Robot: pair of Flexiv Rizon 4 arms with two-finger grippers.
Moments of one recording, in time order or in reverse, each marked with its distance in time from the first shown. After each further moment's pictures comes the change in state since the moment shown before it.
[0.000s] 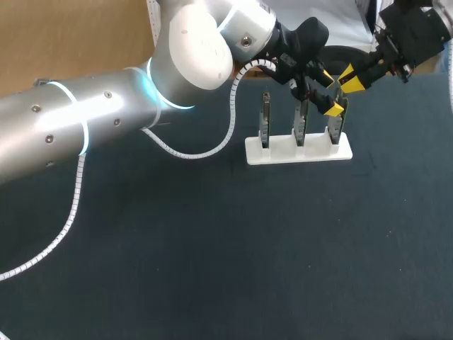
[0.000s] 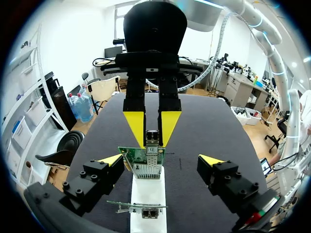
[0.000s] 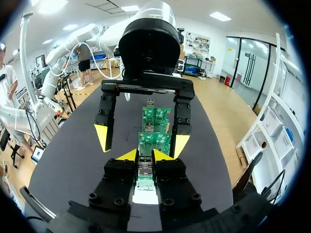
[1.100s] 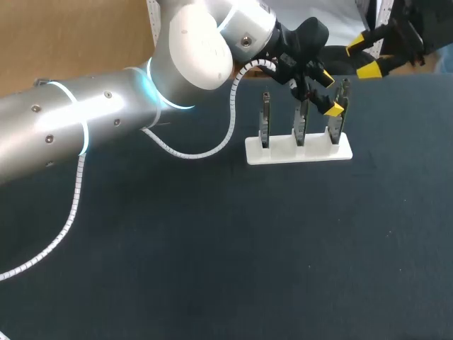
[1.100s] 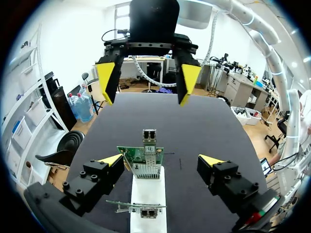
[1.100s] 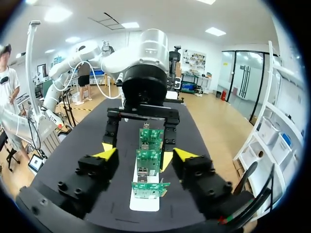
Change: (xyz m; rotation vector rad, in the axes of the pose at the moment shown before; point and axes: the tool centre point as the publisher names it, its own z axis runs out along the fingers) left arm 0.000 0.000 0.000 0.000 0.000 0.000; right arm -0.028 -0.007 -0.037 0.028 -0.160 -0.016
